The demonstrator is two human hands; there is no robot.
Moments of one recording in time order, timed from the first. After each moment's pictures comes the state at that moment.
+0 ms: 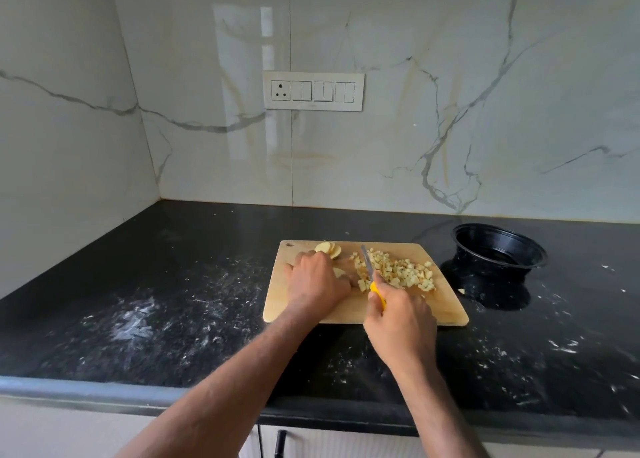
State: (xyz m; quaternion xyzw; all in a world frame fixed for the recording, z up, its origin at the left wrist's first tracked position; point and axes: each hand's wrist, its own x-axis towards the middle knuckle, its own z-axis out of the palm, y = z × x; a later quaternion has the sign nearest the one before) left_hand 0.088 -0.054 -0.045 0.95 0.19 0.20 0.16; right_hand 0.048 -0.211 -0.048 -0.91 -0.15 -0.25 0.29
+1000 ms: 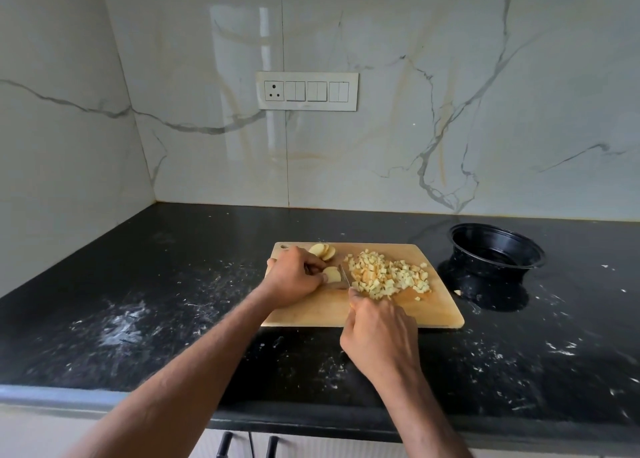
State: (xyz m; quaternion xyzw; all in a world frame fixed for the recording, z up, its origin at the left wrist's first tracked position) left_hand 0.086 -0.008 -0.036 0.94 0.04 0.17 0.30; right_hand 0.038 -0.203 -0.049 -0.93 -0.22 -0.21 0.19
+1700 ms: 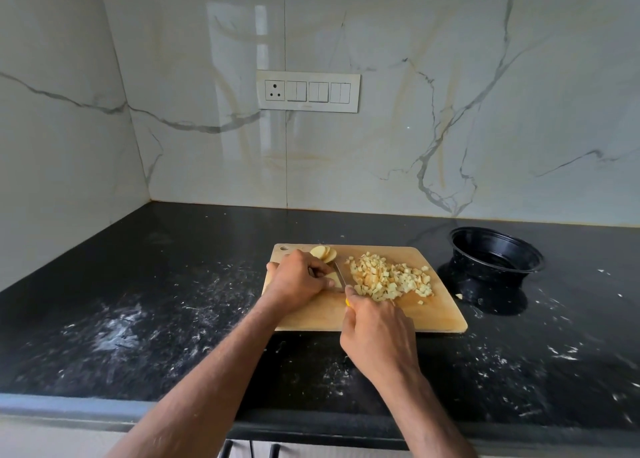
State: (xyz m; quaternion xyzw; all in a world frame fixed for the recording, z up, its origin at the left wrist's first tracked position) left_hand 0.088 -0.014 -0.041 0.93 0.09 0.20 0.30; right_hand 0.040 -0.196 -0.046 -0.92 -0.24 -0.23 0.19
